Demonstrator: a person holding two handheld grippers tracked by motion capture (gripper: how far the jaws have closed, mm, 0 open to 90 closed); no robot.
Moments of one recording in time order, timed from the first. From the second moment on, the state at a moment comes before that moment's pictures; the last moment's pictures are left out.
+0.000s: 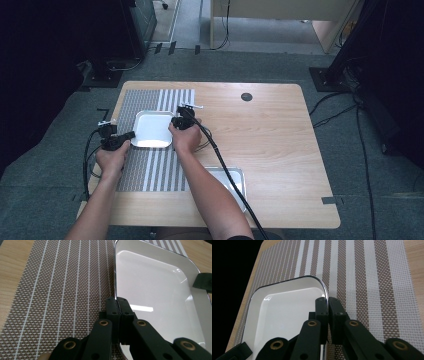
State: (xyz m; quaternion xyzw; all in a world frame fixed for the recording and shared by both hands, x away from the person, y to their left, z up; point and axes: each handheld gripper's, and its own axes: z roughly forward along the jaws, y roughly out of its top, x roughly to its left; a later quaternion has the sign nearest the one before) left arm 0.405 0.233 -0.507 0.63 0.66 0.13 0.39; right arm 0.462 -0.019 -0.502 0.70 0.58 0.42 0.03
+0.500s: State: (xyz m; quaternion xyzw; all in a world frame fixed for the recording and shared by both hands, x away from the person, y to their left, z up) left arm 0.408 0.234 -0.504 0.62 0.67 0.15 0.38; right arm 0.463 -0.020 -0.509 0.70 0.58 0.42 0.02
